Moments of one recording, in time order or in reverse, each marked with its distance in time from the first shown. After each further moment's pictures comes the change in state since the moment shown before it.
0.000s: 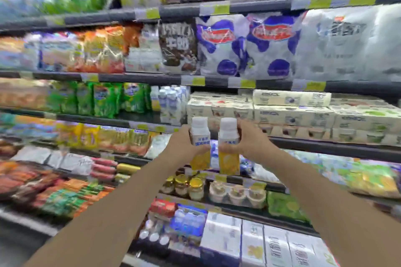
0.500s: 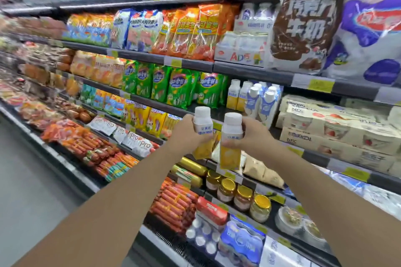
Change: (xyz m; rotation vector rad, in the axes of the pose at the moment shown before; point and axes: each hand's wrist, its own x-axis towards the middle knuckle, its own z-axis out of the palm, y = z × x) left_hand 0.068 -0.174 -0.204 -0.029 0.260 -0.173; right_hand 0.165 -0.111 0.221 0.029 -0.194 -0.095
